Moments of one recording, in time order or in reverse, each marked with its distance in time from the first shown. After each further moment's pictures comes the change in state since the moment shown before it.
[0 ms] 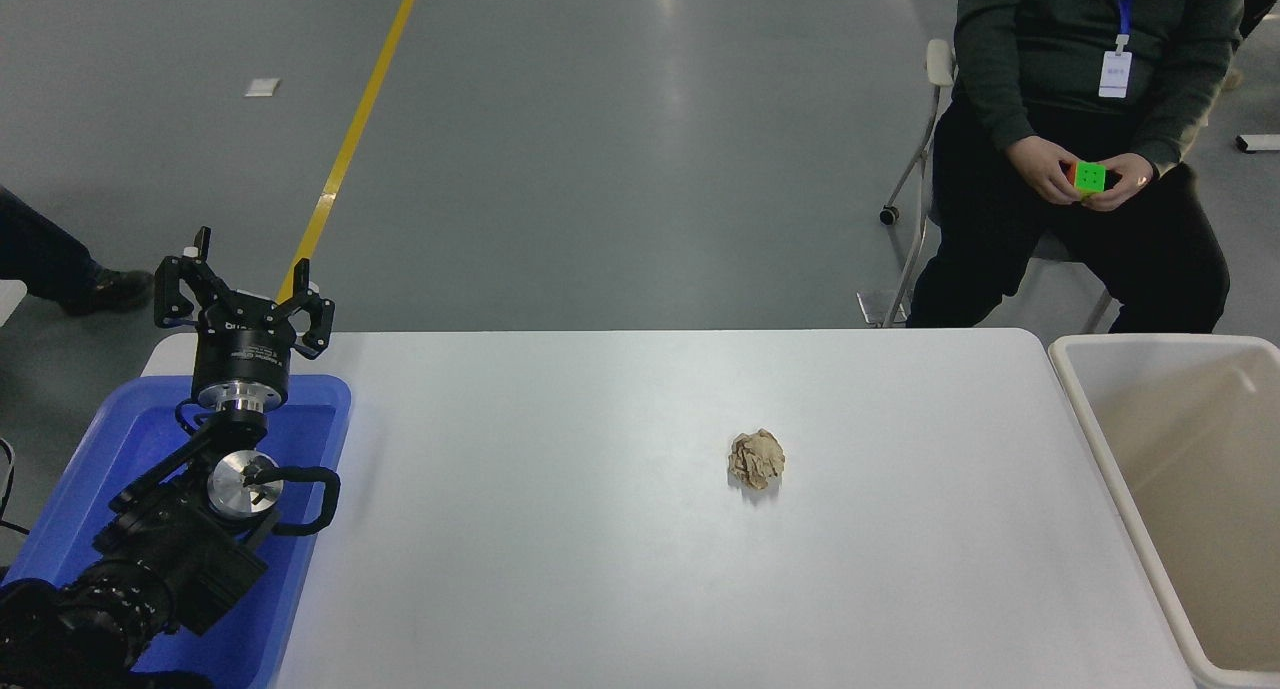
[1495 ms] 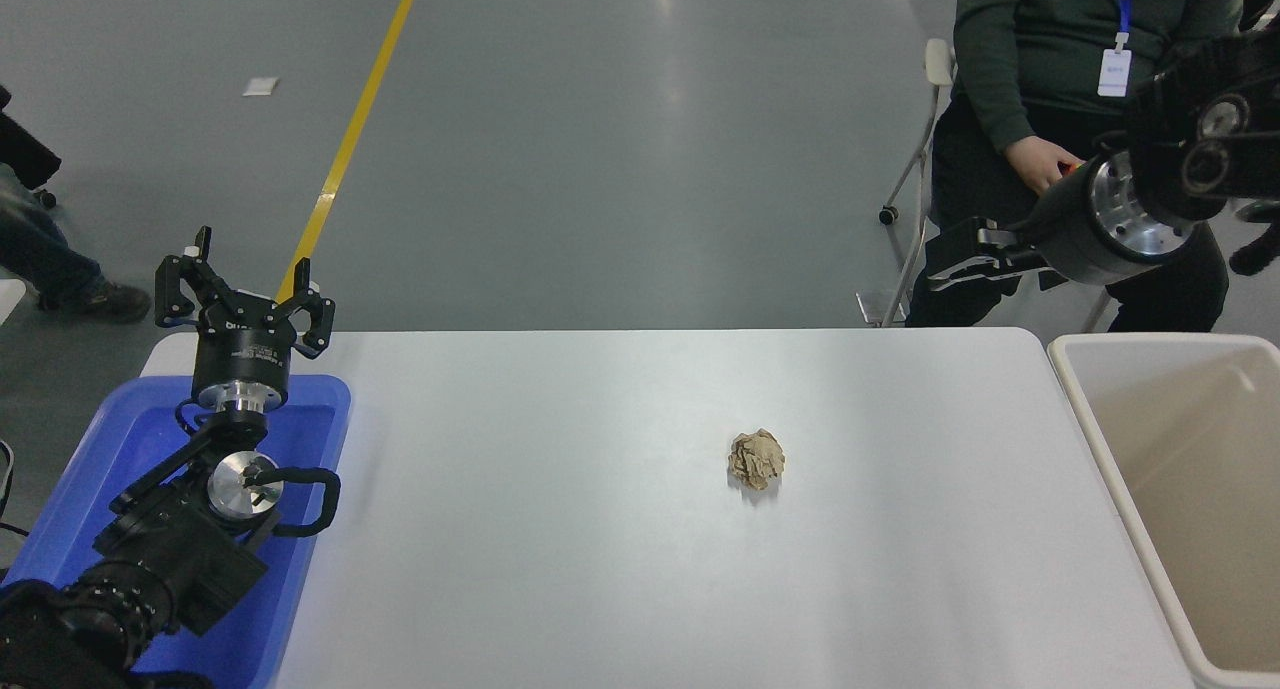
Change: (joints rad) left arm 0.000 0.000 0.001 0.000 0.000 0.000 0.000; right arm 1.229 0.345 -0.865 1.046 -0.237 0.502 0.000
